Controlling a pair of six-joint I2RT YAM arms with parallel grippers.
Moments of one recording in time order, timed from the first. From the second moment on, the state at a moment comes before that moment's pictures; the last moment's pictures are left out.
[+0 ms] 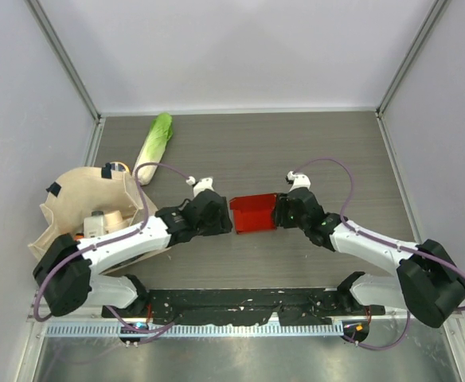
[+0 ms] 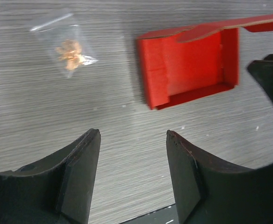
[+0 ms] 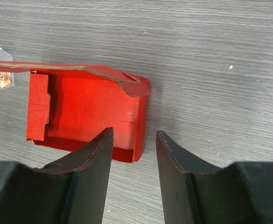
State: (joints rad) left arm -0.86 1.25 0.77 -0.38 -0.22 -0.85; right arm 0.63 1.19 0.53 -0.03 0.14 0.49
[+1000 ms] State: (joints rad) left arm -0.96 1.63 0.98 -0.33 -0.46 -1.02; right arm 0.74 1.40 0.56 0.12 0.39 0.46
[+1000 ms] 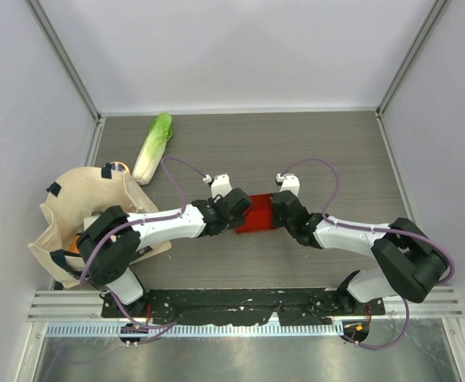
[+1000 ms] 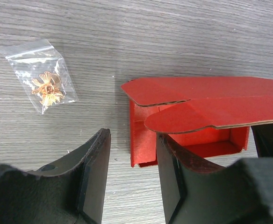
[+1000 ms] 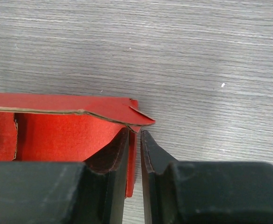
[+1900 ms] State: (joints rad) left arm -0.97 1.69 0.96 -0.24 -0.50 -1.05; right arm 0.74 1.42 0.55 0.18 0.38 0.45
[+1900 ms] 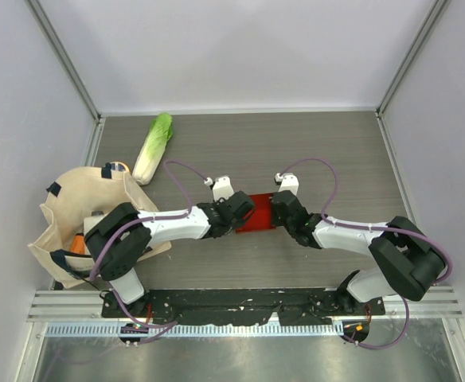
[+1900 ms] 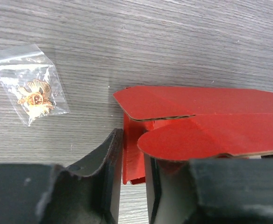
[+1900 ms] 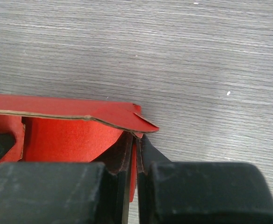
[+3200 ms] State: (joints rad) left arm -1.07 1.88 1.21 -0.52 -0.70 -0.73; right arm 0.75 1.31 0.45 0.25 0.44 0.54
